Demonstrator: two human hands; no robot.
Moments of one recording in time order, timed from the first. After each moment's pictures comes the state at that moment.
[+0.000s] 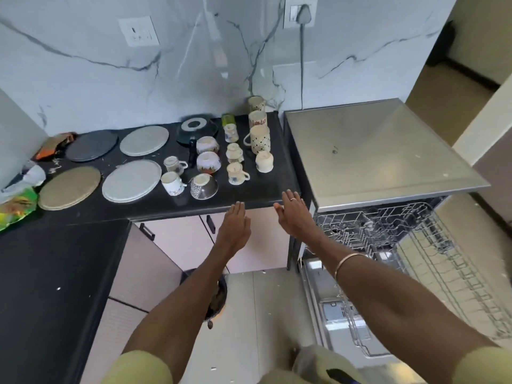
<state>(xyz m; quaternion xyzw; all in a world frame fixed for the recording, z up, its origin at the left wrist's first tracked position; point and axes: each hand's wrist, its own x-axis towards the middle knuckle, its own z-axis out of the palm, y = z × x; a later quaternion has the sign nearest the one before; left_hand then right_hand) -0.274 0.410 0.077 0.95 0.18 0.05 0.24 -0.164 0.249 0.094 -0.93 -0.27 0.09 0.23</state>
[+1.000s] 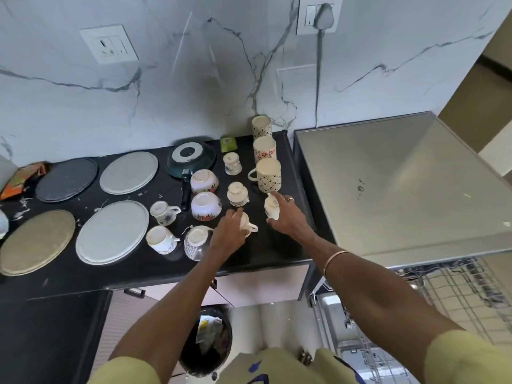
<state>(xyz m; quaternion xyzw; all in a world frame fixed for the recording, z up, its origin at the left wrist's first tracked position) -0.103 0.545 0.085 0.96 0.20 -0.04 0.19 0.016 0.388 0.081 -0.92 -0.24 0.16 0.28</state>
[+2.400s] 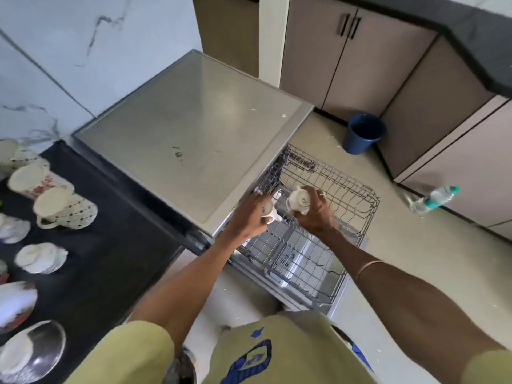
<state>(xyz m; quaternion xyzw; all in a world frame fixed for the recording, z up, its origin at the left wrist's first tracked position) -0.031 0.177 0.047 0.90 -0.34 -0.14 0.25 -0.109 -0.020 0.022 -0.93 0.19 -0.06 0.32</state>
